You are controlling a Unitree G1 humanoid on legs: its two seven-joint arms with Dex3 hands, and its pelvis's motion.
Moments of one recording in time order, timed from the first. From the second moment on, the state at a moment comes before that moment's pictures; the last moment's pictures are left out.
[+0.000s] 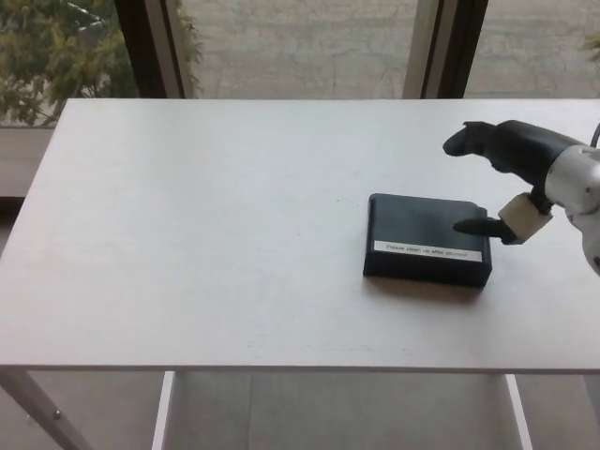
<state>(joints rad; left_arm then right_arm) 0.34 0.16 0.35 1.03 -0.08 -0.32 0.05 -0.86 -0.58 0.60 0.48 -0.38 0.39 0.39</state>
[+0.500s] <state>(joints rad) 0.32 0.17 0.33 1.08 -0.08 -0.37 0.06 -0.88 -0.49 0.68 0.57 -0.51 0.38 0.41</state>
